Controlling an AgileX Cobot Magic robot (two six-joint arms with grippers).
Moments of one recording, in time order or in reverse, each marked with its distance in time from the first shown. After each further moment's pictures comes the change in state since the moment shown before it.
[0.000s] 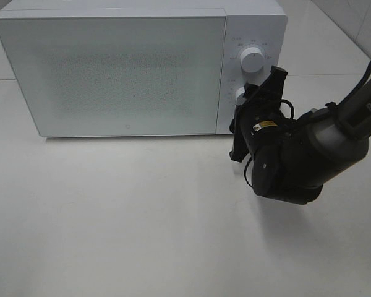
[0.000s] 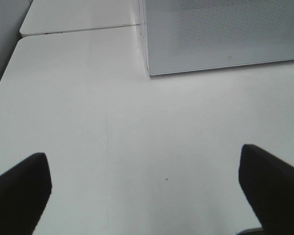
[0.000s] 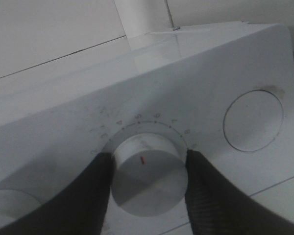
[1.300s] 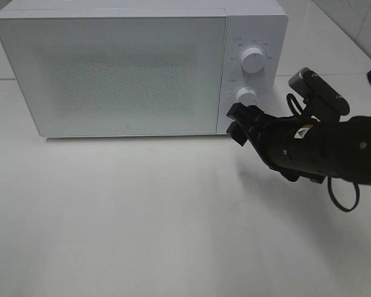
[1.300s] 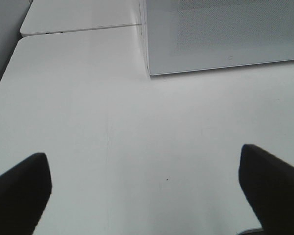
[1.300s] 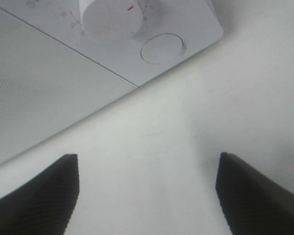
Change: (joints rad) left arm 0.000 0.000 0.000 0.000 0.000 0.000; right arm -0.079 -0.435 0.230 -0.170 0.755 -1.209
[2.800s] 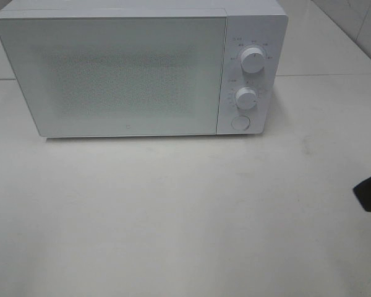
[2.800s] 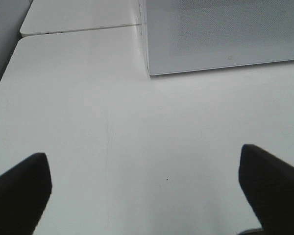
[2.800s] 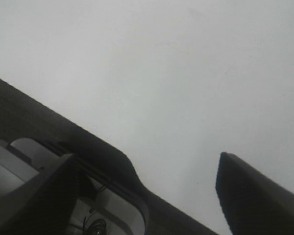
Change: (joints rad) left arm 0.000 0.000 0.000 0.000 0.000 0.000; right arm -0.169 -0.861 -0.177 -0.370 1.453 -0.552
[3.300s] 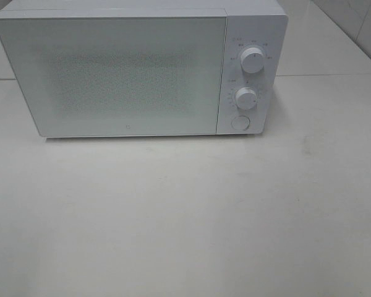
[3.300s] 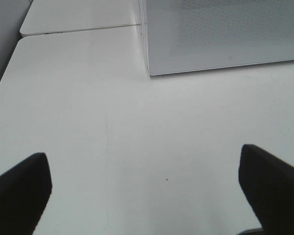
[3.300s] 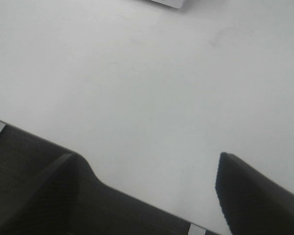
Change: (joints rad) left arm 0.000 0.000 0.000 0.000 0.000 0.000; right arm -0.092 -0.527 0.135 -0.128 0.113 0.048
